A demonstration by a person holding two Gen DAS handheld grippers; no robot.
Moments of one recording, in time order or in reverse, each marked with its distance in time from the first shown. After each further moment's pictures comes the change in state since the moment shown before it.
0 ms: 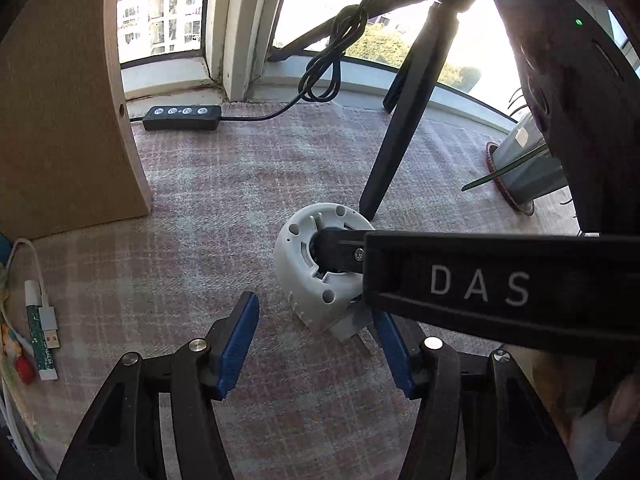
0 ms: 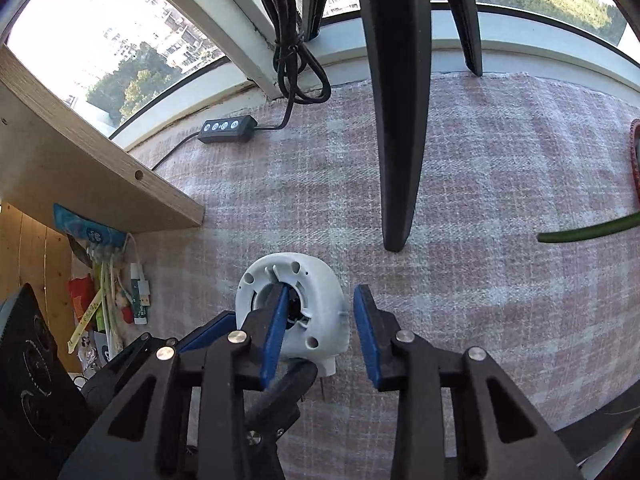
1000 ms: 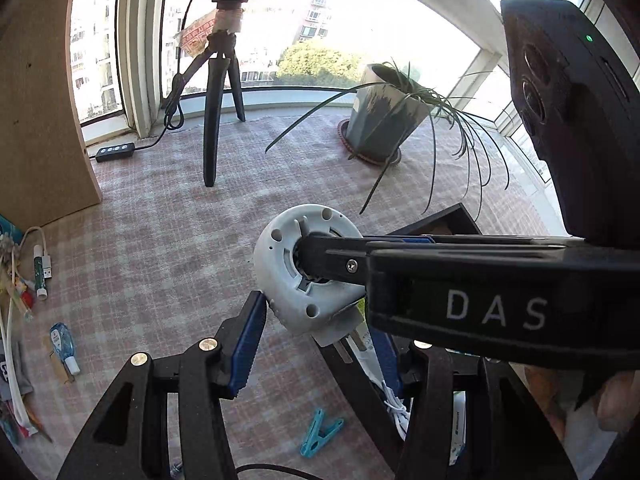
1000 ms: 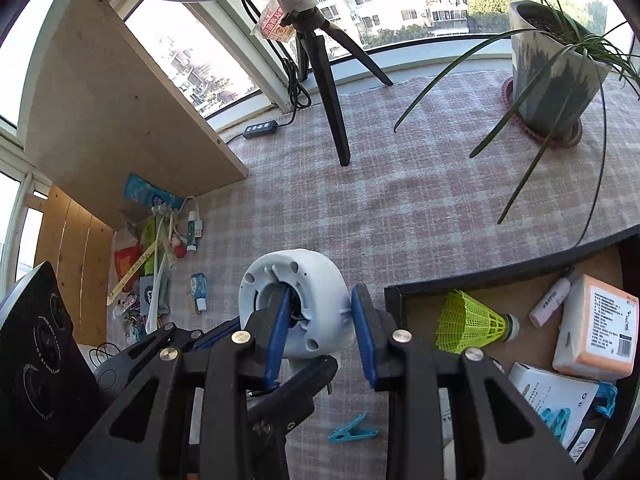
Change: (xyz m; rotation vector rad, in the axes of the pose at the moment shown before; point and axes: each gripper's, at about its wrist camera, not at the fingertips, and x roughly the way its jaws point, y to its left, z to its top) left arm -0.118 -0.135 -0.103 0.216 -0.055 -0.150; right arm -0.152 -0.025 -0.144 0.038 -0.172 0.018
